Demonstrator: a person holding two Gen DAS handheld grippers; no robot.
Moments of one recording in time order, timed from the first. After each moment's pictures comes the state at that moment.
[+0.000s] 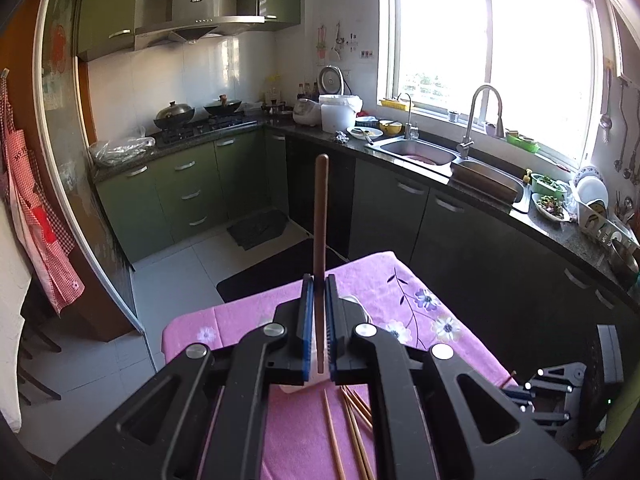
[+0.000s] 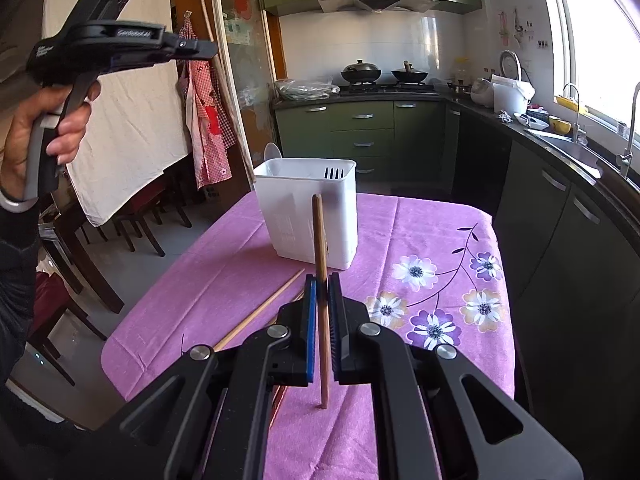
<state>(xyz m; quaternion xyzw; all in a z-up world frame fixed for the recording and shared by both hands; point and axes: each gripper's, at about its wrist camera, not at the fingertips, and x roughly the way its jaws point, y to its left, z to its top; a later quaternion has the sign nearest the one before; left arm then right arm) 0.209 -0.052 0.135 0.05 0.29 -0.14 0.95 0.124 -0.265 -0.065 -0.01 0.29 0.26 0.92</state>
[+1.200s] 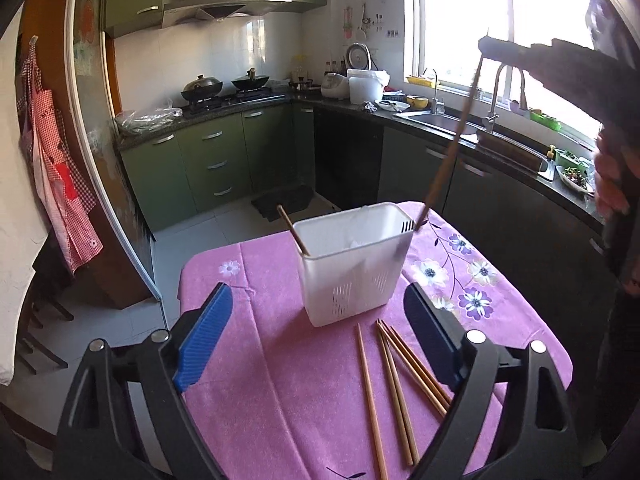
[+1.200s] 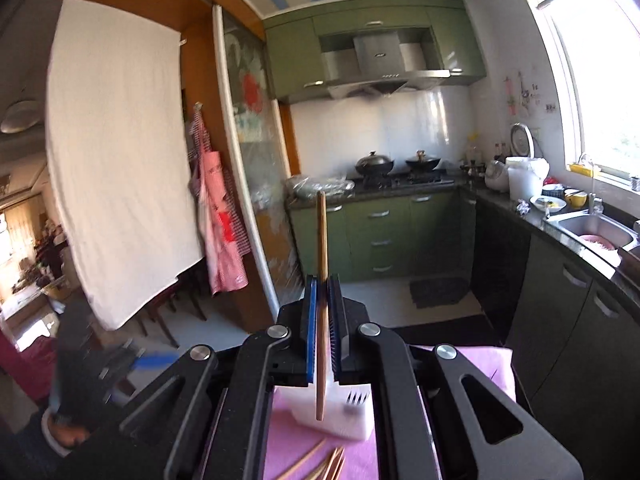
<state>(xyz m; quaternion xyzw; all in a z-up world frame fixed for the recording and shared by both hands) 0.146 -0.005 0.030 0.05 0.32 -0.09 0.94 0.236 -0.222 0.092 0.05 0.14 0.26 0.95</state>
